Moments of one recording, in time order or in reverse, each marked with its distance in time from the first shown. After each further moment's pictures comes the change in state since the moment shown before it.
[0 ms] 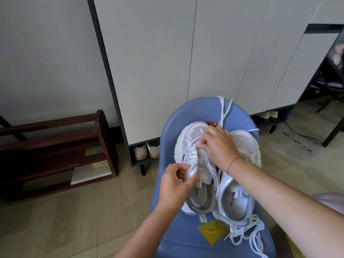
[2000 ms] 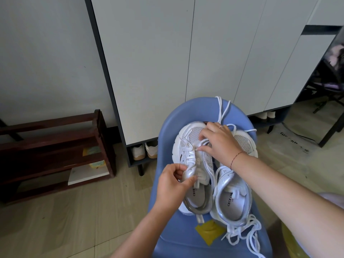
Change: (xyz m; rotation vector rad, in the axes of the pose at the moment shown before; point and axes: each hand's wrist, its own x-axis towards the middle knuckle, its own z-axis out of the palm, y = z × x) left_hand 0.002 -0.002 0.000 0.000 0.001 -0.003; right_hand 0.010 0.015 -0.013 0.007 -0.088 -0.062
